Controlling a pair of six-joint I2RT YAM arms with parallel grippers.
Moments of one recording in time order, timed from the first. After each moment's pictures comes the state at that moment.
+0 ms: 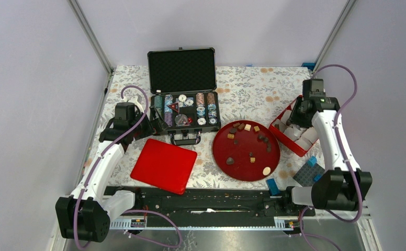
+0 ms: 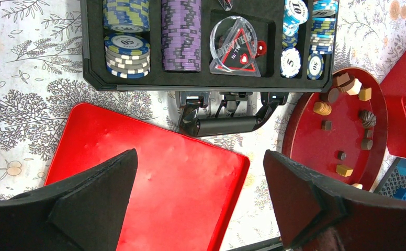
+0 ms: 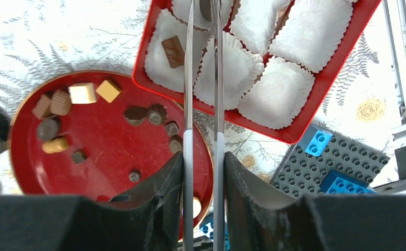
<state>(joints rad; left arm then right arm) -0.10 1.03 0.82 -0.53 0.23 -0.47 -0.06 1.34 1.23 -0.98 0.14 0.34</state>
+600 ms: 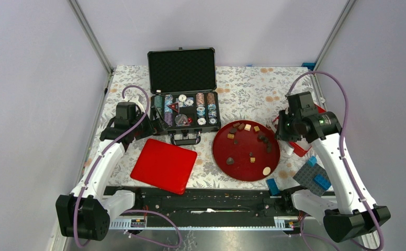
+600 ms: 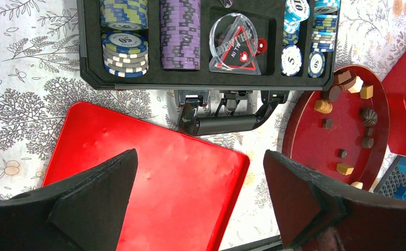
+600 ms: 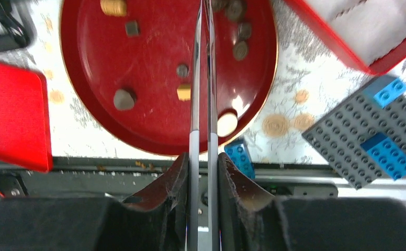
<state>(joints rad) -0.11 1.05 0.83 -0.53 0.23 -0.47 0.26 1.07 1.25 -1.23 0.03 0.38</state>
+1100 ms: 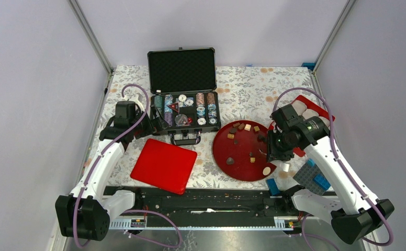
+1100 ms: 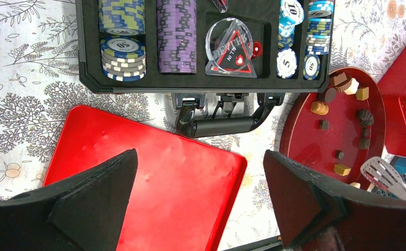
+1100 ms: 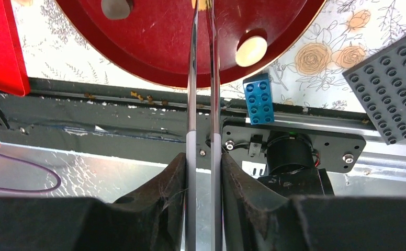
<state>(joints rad) -0.11 1.05 0.84 -0.54 0.23 -0.47 0.43 1.05 1.16 -1.40 -0.06 0.46</state>
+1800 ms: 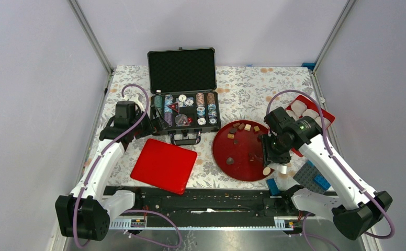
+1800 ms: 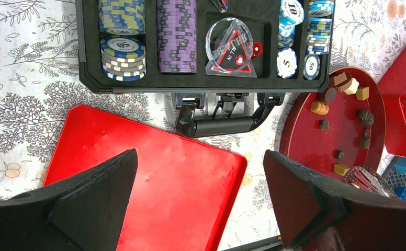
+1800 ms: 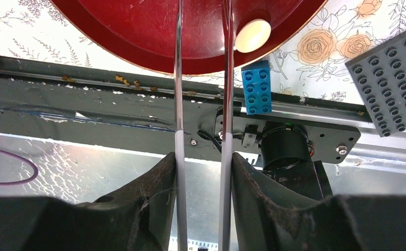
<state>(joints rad) -0.11 1.05 0.84 -0.54 0.23 -0.47 0.53 1.09 1.14 -1.42 -0.05 0.48</state>
